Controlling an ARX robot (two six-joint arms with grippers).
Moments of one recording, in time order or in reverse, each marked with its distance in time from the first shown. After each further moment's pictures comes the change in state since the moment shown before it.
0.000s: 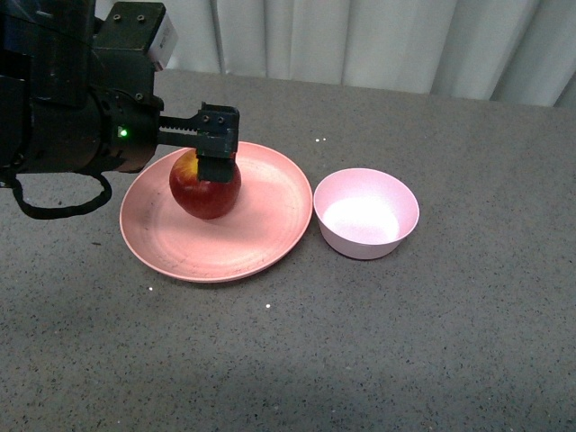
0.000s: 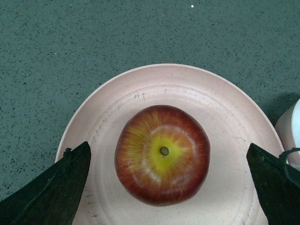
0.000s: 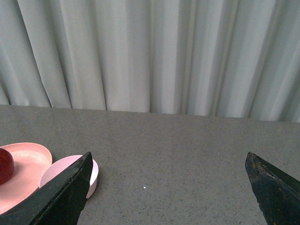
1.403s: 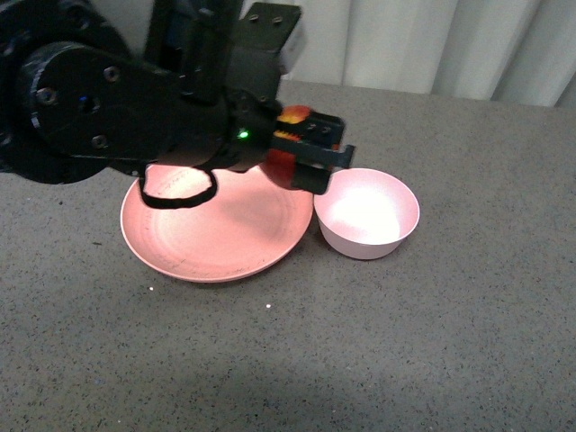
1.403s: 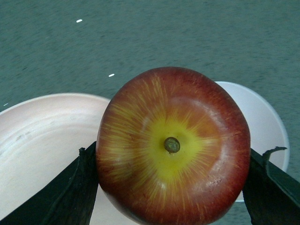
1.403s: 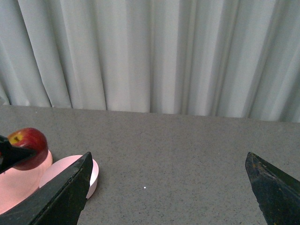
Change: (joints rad) left arm -0.185 0.070 0.158 -0.081 0.071 0.038; right arm 0.000 0.000 0.000 0.000 0.000 0.000
